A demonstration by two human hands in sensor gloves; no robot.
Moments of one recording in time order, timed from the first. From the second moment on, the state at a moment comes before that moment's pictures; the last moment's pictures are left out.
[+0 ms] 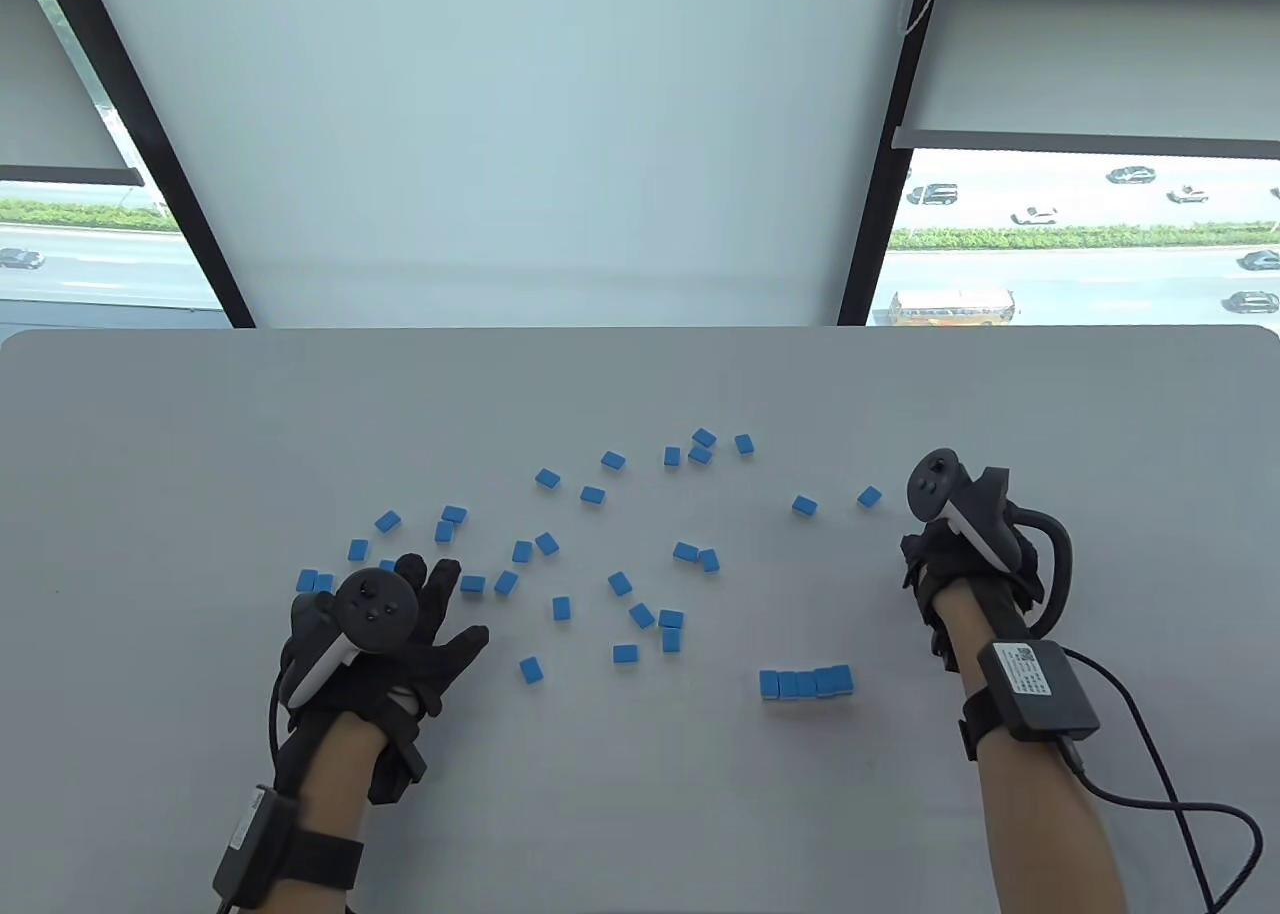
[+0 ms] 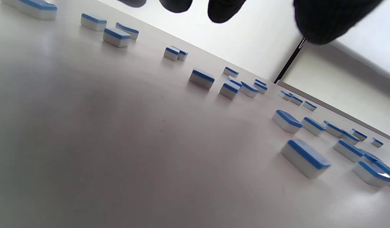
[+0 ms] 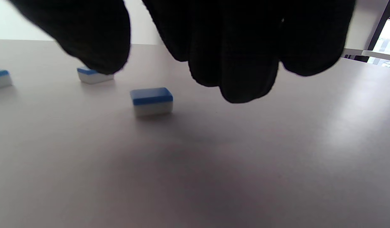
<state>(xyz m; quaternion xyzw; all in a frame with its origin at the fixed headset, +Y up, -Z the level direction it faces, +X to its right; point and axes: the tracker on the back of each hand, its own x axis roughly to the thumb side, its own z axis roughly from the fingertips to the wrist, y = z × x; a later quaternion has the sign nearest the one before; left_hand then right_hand) -0.276 -0.737 -0.345 -0.11 -0.02 0.20 0.97 0.264 -0.734 -0.451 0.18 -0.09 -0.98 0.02</state>
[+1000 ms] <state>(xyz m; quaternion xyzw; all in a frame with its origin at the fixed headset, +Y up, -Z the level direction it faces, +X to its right) -0.276 -0.737 -0.346 -0.11 -0.03 0.20 0.97 0.218 -0.734 -0.421 0.03 -0.11 -0.99 0.02</state>
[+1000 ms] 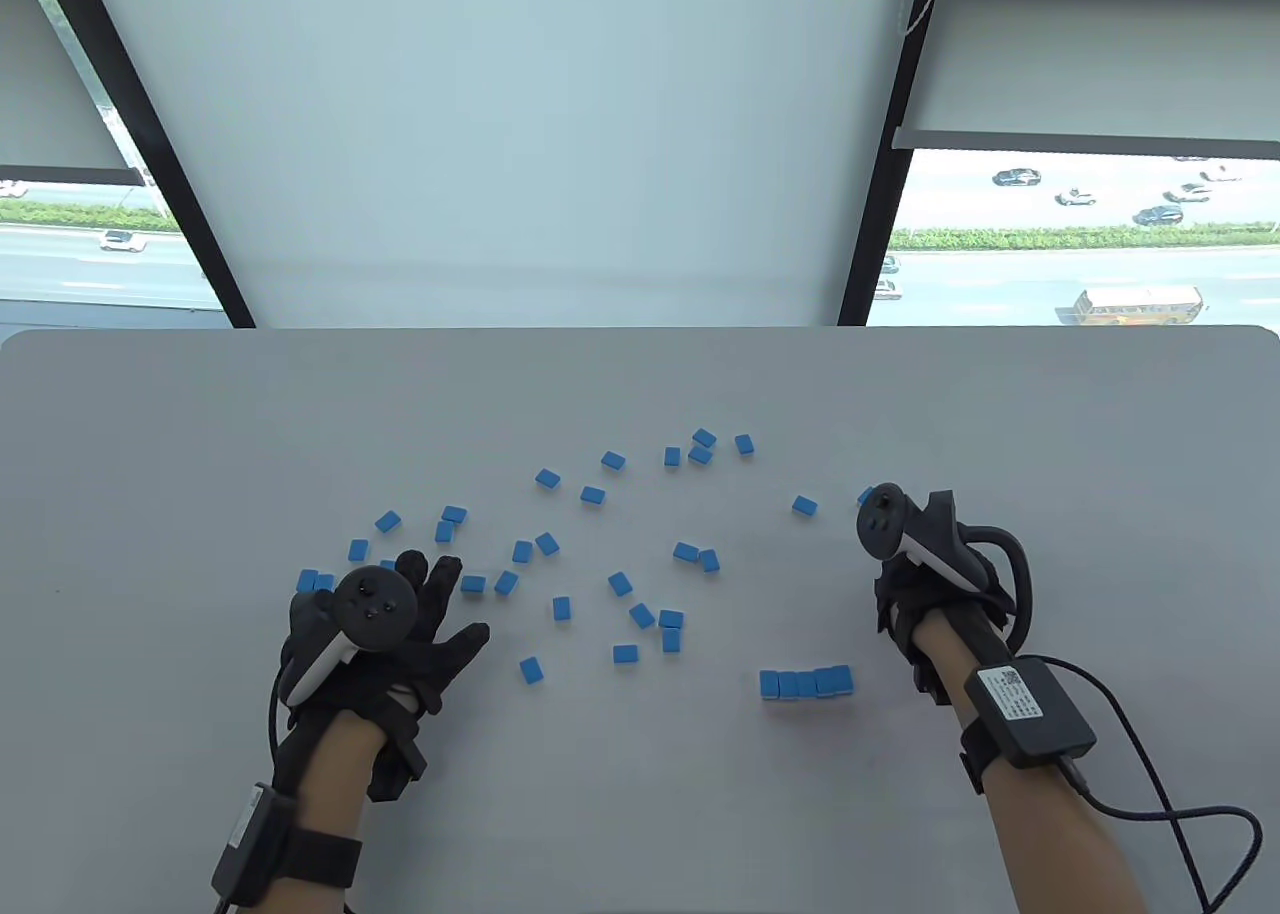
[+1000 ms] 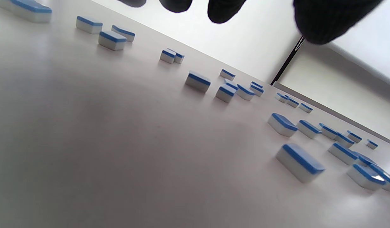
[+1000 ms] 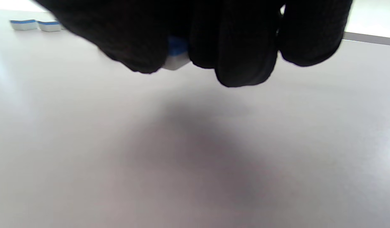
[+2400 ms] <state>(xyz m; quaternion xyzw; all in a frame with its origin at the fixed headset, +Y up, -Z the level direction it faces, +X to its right) -0.276 -0.739 -0.347 -0.11 -0.03 0.19 0.98 0.223 -0.710 -0.478 0.11 -0.11 -0.99 -0.05</state>
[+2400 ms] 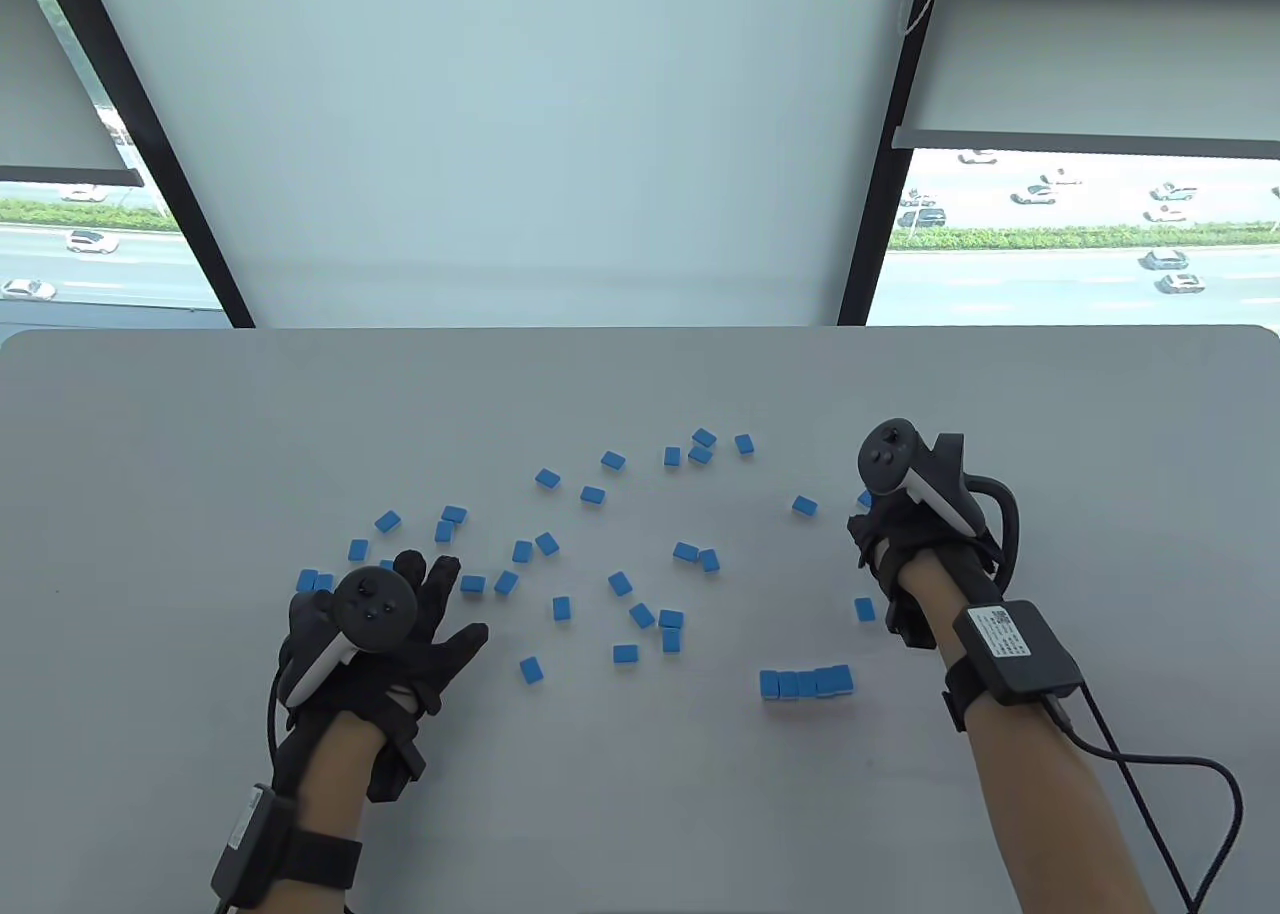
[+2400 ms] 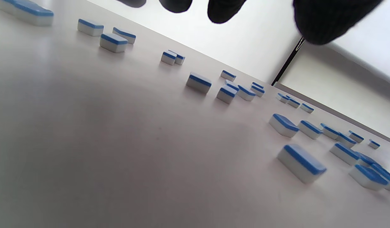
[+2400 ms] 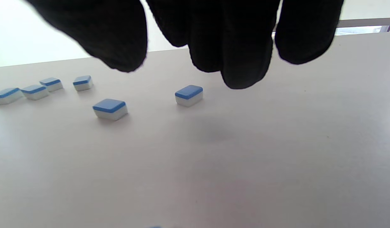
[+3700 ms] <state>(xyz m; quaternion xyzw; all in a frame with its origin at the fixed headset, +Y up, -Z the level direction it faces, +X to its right) -0.273 -0.742 -0.348 -0.12 -0.03 0.19 0.98 0.245 -0.712 -0.484 0.09 -0.09 -0.99 -0.07</state>
